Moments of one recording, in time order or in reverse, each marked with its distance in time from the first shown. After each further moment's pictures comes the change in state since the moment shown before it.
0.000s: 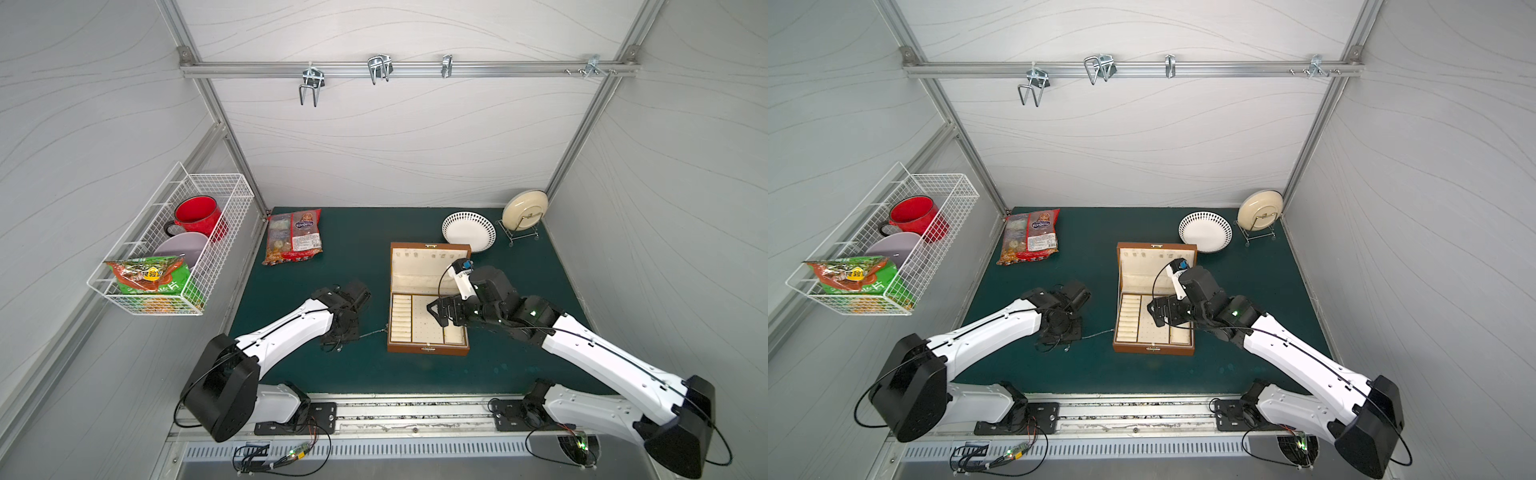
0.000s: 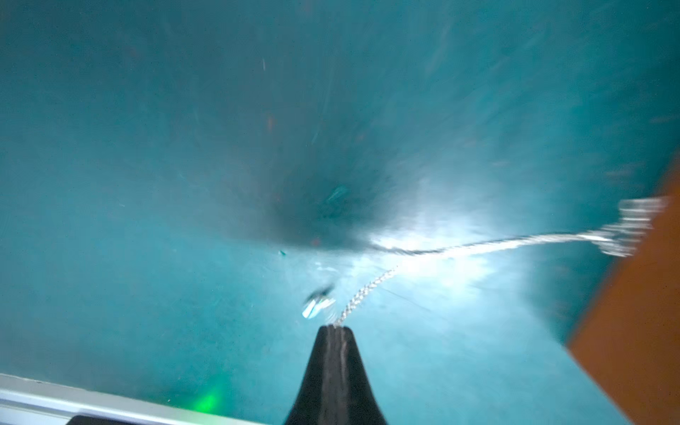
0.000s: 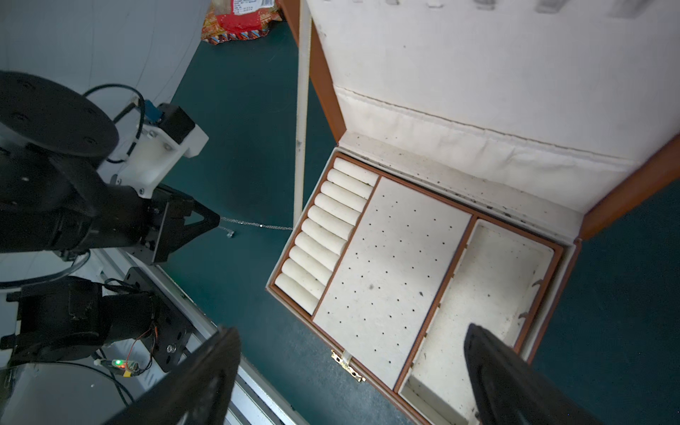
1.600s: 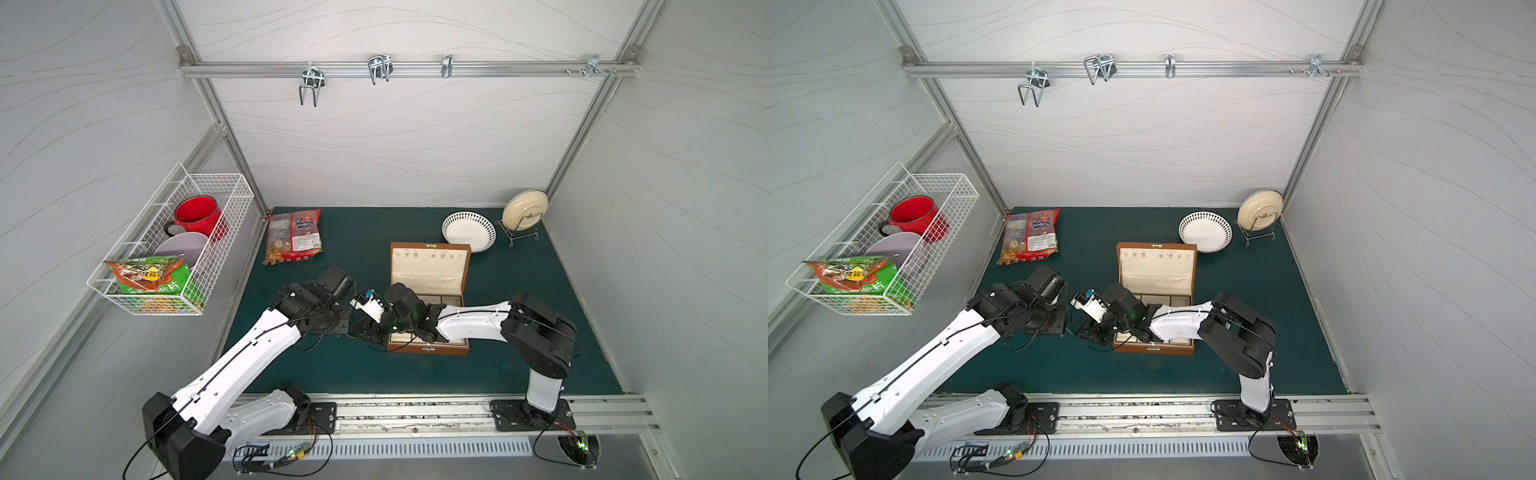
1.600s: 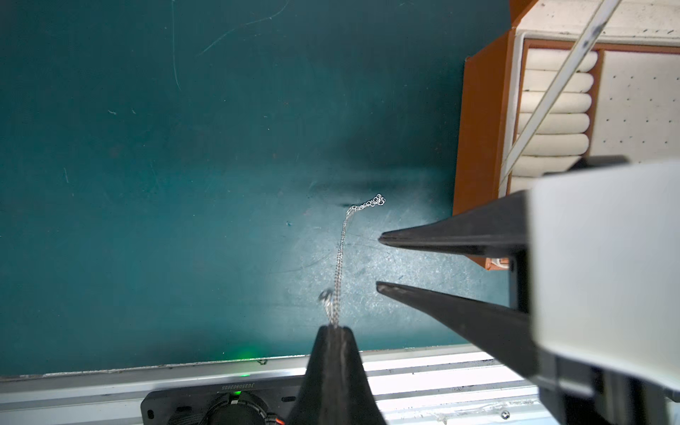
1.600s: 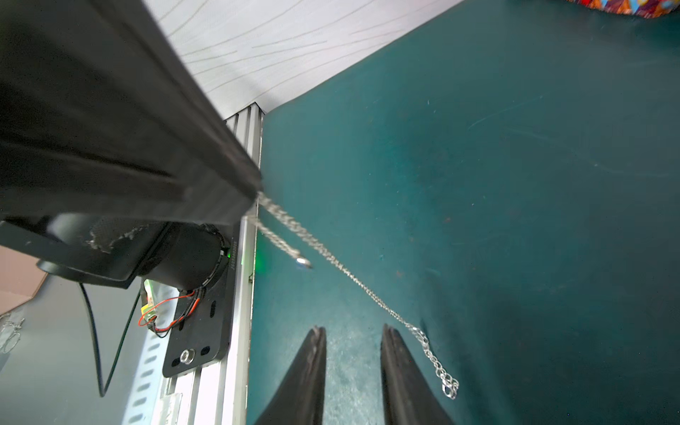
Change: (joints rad) left arm 0.000 -0.238 0.209 -0.248 0.036 0.153; right arm 0.251 0.812 0.118 0.917 -0.404 -0.286
